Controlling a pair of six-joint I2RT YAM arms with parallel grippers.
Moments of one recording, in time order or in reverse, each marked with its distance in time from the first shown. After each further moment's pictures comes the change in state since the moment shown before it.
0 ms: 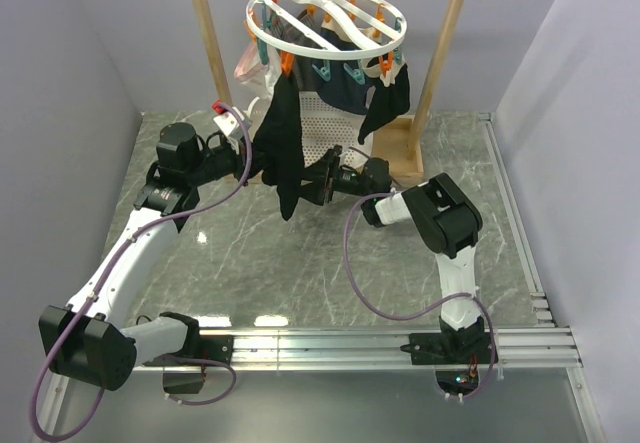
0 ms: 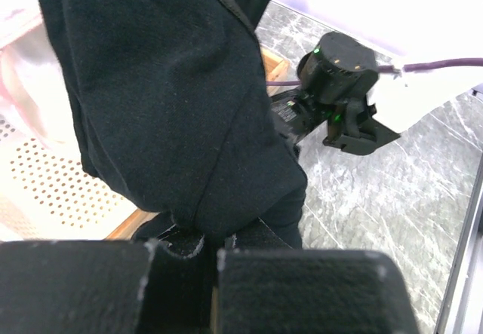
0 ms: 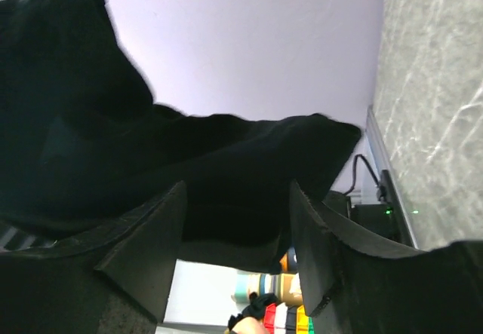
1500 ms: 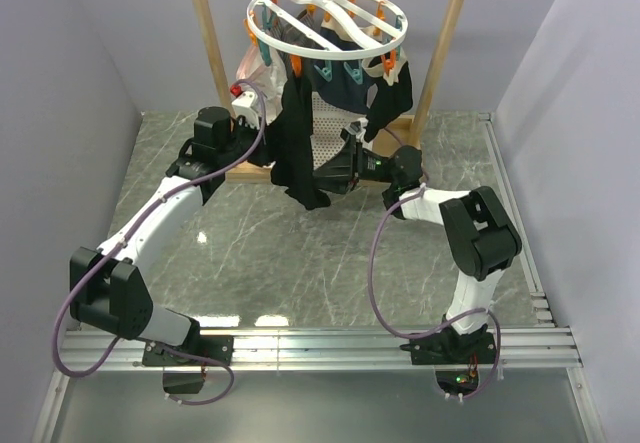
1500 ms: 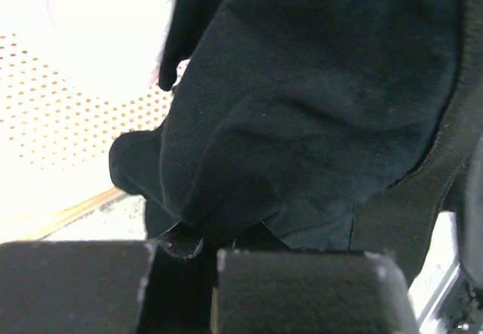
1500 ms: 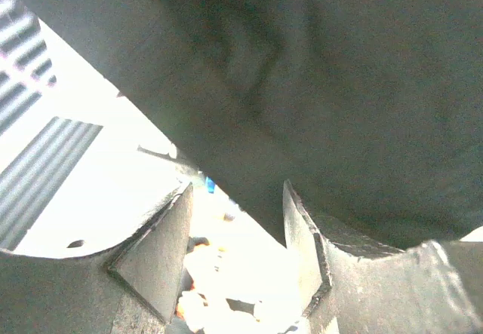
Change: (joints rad) left arm -0.074 0.257 0.135 -0.034 -0.285 -0.275; right arm -0.083 -0.277 -0.064 0.004 -0.216 -0.097
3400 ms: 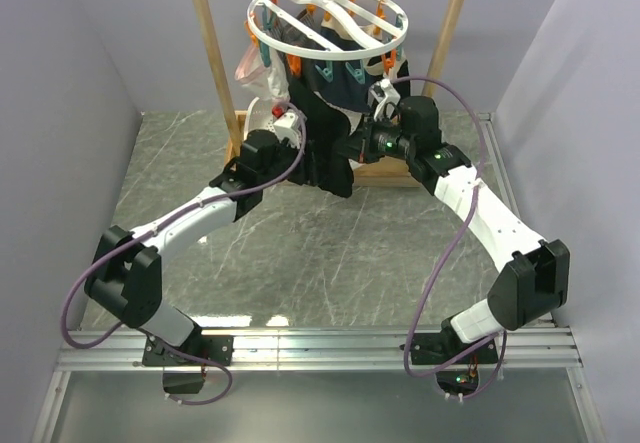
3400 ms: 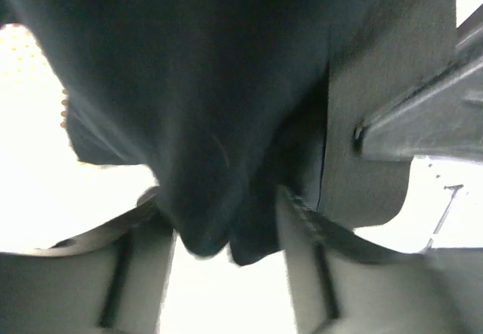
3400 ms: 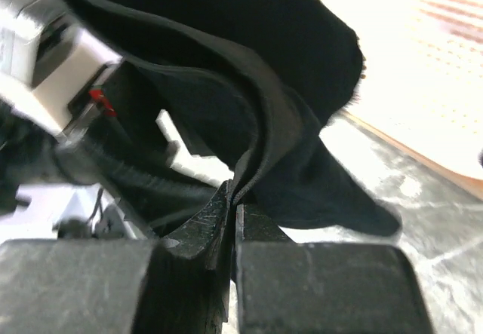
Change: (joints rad) left arm -0.228 0.098 -0.083 0.229 -0.156 -0.172; right arm 0.000 -0.375 0.374 -1.504 0.562 -1.375
